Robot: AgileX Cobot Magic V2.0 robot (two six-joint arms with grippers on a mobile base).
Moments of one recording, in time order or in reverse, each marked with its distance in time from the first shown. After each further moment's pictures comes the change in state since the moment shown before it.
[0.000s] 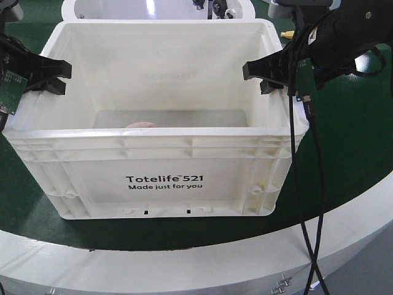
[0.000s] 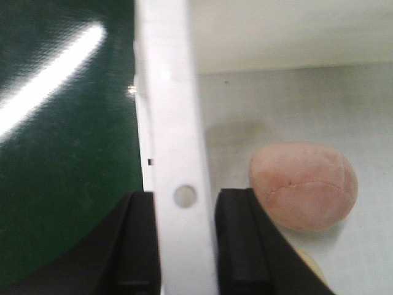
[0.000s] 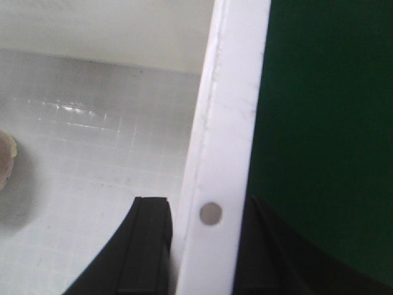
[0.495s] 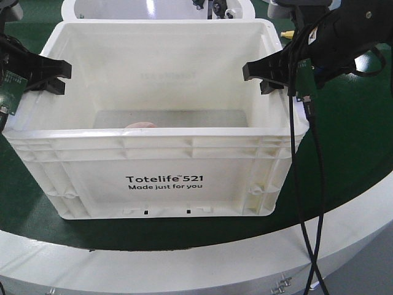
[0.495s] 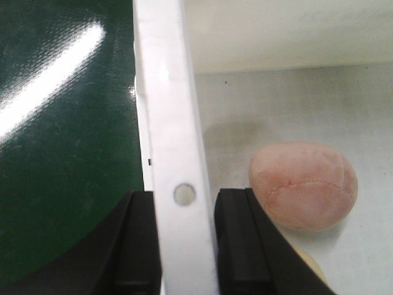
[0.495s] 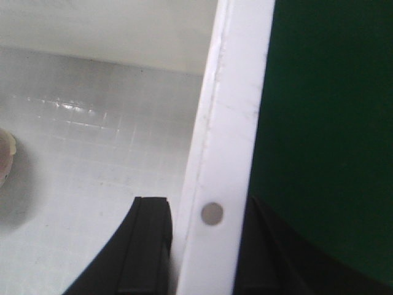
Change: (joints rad) left arm 0.000 -0.010 0.000 -0.009 -0.001 0.011; right arm 0.000 -0.005 0.000 0.005 0.000 -0.021
